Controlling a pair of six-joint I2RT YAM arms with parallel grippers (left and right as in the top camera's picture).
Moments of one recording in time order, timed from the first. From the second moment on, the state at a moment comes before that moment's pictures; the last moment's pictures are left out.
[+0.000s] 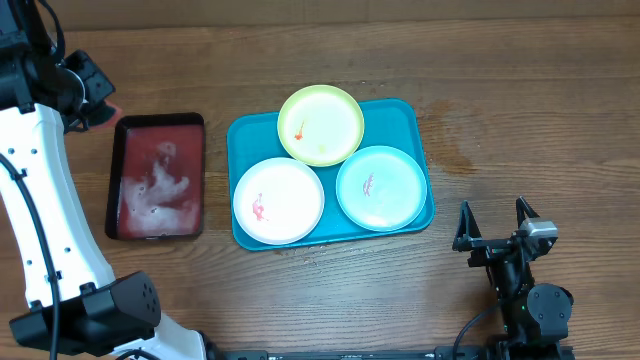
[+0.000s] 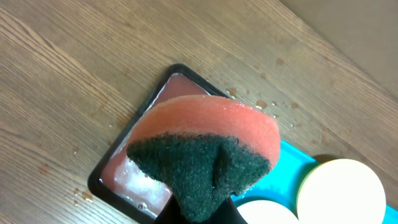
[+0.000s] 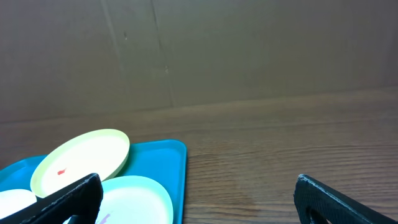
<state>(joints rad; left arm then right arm) 0.31 1.78 2.13 -1.39 -0.03 -0.39 0.05 0.01 0.02 -0.04 -0.05 0.15</state>
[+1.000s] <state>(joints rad) 0.31 1.72 1.92 -1.33 0.09 -0.25 0.05 0.01 0.02 -0.04 -0.05 0.15</state>
